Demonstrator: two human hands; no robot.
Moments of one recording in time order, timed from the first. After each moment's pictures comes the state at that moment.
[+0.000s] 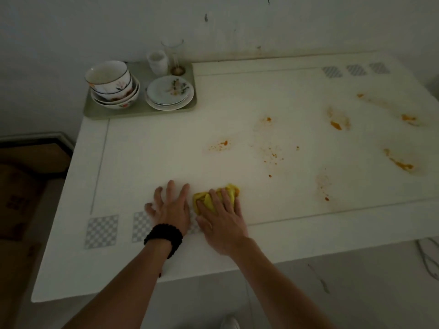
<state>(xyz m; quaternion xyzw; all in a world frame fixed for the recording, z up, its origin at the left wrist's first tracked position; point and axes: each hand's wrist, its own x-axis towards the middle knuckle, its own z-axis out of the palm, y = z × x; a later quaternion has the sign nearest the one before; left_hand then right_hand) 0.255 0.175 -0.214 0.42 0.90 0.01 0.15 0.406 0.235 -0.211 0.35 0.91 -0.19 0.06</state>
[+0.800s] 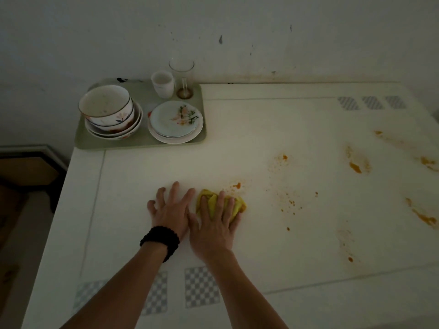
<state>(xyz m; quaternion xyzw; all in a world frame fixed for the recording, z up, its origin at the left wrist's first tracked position) 0.148 0.278 -0.214 0.47 0.87 0.01 0.16 0.271 0.304 -0.211 0.53 0.81 -0.23 0.06</state>
